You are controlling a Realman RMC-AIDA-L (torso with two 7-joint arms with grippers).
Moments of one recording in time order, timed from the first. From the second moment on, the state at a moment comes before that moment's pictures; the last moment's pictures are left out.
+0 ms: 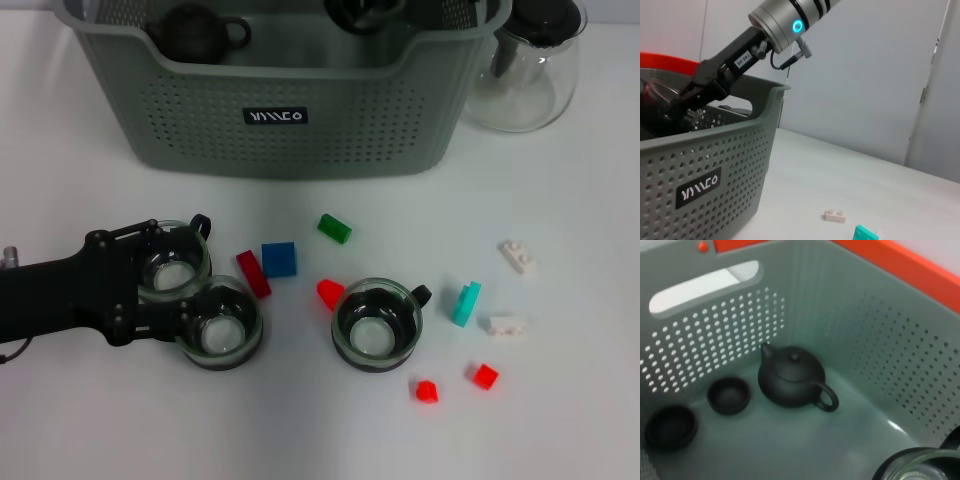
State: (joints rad) left arm -0.36 -2.09 0.38 0.64 2.20 1.84 -1.09; right arm 1.29 2.05 -1.32 -0.43 -2.43 -0.80 2.43
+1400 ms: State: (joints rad) left arm -0.36 -2.09 0.37 0.64 2.20 1.83 -1.09; right arm 0.62 2.03 -1.11 -1.40 -1.61 -1.45 2.04
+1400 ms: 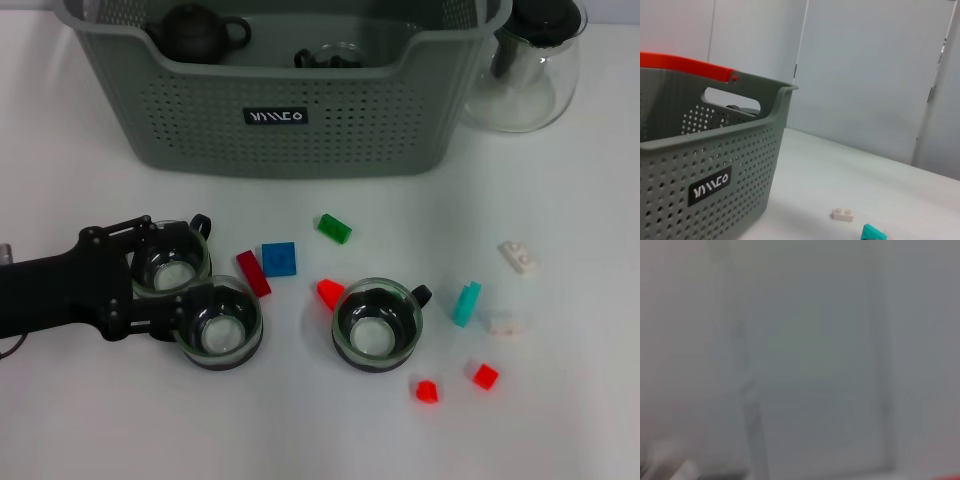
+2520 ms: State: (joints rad) left arm -0.30 -2.08 0.28 0.70 2.20 1.93 -1.09; right arm 0.67 2.10 -1.68 -1.40 -2.32 -1.72 2.06
